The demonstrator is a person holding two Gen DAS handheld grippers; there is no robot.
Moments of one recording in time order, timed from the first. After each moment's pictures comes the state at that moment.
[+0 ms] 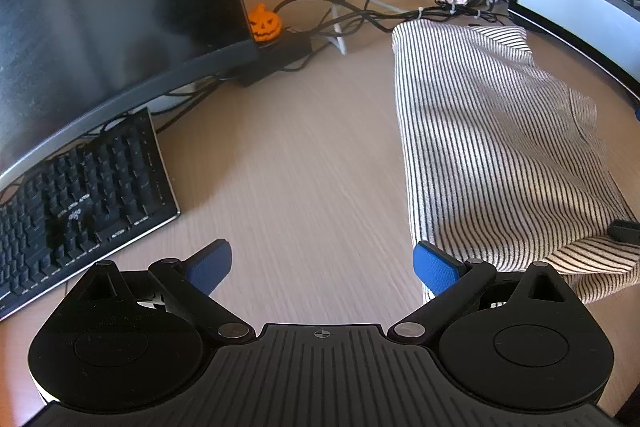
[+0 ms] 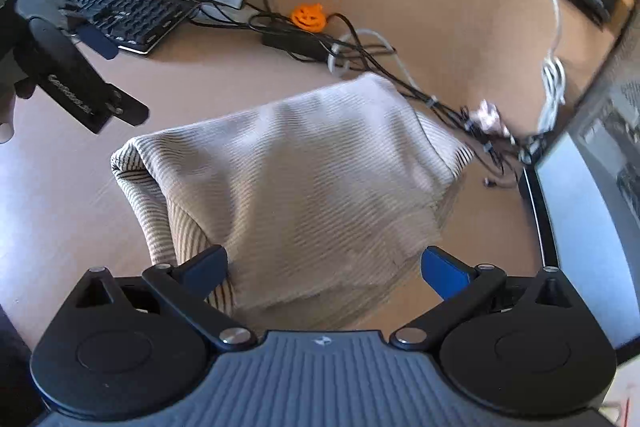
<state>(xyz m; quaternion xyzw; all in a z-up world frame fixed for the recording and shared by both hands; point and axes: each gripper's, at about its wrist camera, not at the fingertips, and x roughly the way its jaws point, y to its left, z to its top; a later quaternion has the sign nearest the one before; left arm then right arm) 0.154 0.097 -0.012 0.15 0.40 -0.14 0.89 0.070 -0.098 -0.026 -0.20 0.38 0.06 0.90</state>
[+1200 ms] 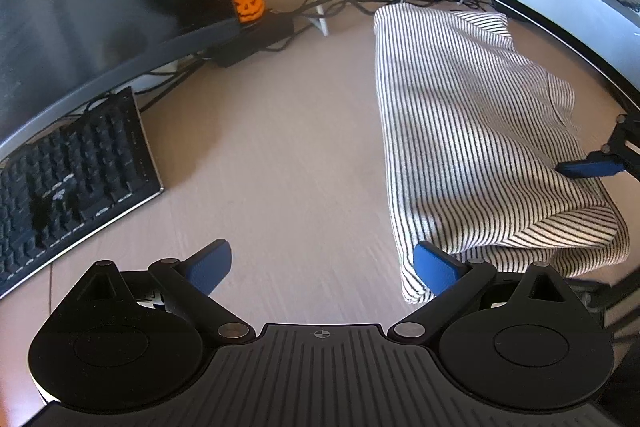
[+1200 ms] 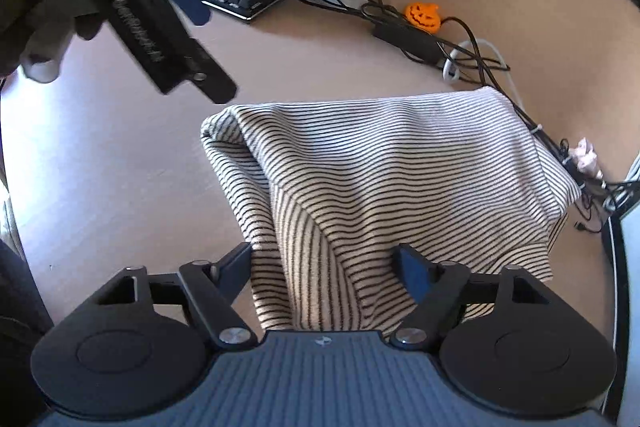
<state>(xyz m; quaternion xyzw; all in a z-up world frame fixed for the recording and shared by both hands) 0.147 0.100 -0.010 0.14 0.43 -0.16 0.87 0.077 -0.051 -0.058 -0.23 0.38 0.21 0.87</state>
